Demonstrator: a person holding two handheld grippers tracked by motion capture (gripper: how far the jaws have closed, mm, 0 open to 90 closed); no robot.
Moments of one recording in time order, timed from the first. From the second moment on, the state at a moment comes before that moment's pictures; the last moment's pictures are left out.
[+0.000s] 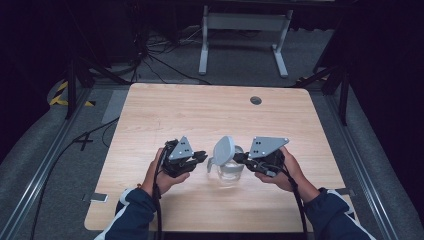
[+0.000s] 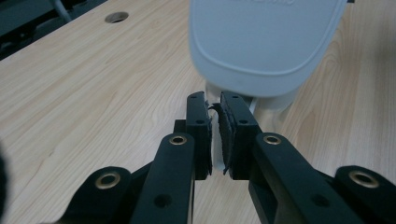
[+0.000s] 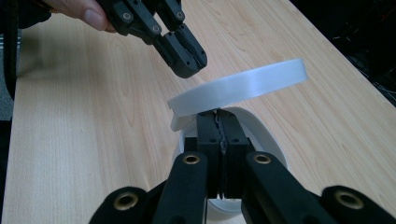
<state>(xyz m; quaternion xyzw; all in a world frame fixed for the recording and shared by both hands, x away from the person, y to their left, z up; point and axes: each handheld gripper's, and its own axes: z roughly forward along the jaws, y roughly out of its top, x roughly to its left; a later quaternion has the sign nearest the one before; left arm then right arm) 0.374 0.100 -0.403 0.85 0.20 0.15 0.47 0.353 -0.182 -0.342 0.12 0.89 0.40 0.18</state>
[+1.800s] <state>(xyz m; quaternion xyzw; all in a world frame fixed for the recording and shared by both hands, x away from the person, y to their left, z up) 0.357 0.205 -0.478 0.86 0.32 0.13 0.39 0.351 -0.254 -0.340 0.17 0.88 0.37 0.23</state>
